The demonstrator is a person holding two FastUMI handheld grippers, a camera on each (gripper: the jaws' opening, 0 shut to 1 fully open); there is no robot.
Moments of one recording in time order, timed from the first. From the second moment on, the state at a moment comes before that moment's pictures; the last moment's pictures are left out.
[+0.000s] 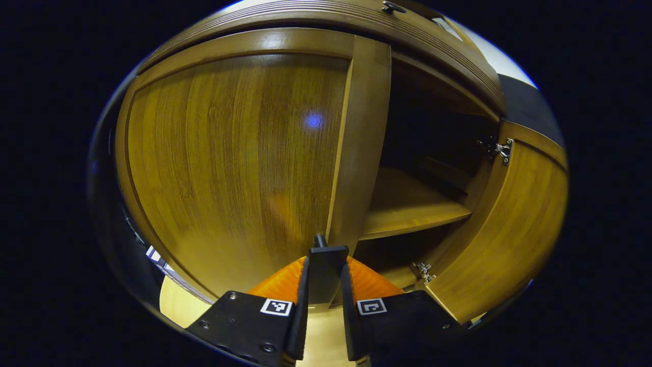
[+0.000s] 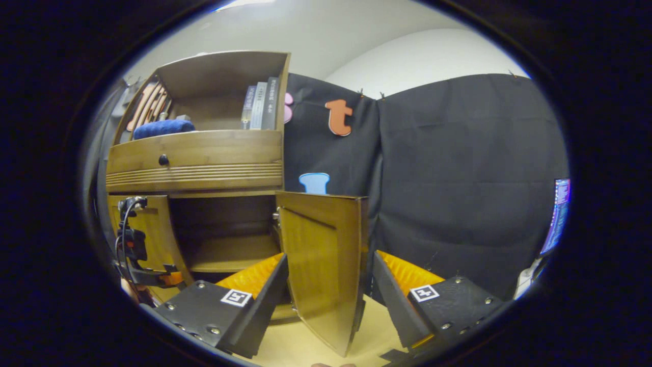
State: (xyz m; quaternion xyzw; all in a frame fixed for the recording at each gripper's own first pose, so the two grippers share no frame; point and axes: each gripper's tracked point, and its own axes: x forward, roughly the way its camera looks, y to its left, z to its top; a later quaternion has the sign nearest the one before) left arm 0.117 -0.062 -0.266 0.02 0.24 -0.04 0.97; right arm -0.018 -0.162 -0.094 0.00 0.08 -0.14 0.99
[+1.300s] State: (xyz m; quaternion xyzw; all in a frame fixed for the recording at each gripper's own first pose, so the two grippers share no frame) left arm -0.024 -0.021 -0.239 0.00 0.22 -0.07 0.97; right arm -0.033 -0.129 -0.079 0.03 0.05 -0.13 0.99
